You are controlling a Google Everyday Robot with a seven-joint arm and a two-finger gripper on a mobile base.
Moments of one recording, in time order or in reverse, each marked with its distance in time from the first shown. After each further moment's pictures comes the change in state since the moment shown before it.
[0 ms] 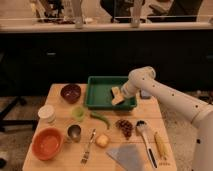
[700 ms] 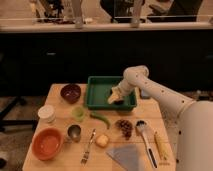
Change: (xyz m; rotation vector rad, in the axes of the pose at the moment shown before) arm -0.023 0.001 0.033 -0.046 0.026 0.004
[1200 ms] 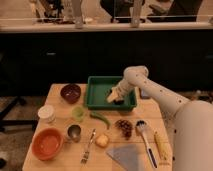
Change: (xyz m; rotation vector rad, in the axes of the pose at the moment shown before) arm -0.006 -0.010 0.009 -0.025 -0.018 0.030
